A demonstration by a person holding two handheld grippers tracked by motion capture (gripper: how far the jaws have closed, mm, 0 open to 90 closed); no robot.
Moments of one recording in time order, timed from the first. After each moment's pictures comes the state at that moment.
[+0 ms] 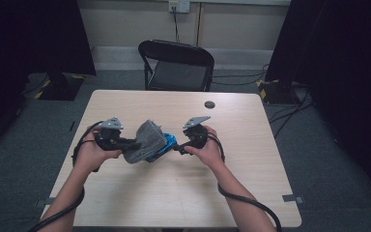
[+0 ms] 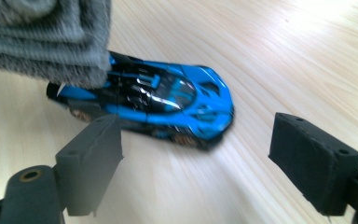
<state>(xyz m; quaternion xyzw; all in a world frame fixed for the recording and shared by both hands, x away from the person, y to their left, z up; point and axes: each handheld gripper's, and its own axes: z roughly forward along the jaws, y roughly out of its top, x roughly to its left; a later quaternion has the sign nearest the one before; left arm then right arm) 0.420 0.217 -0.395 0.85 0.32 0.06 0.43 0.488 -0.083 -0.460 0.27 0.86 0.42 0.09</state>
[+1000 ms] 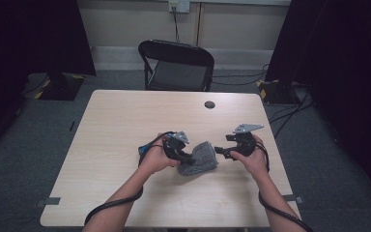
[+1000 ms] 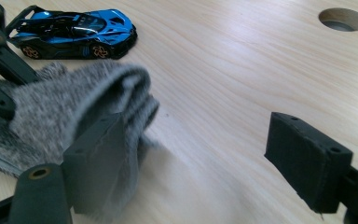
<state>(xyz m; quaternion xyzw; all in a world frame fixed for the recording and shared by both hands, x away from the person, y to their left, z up) 0.448 0.054 -0.461 0.90 0.20 -0.03 0.38 0.464 -0.228 -0.463 0.35 0.83 0.43 0.12</state>
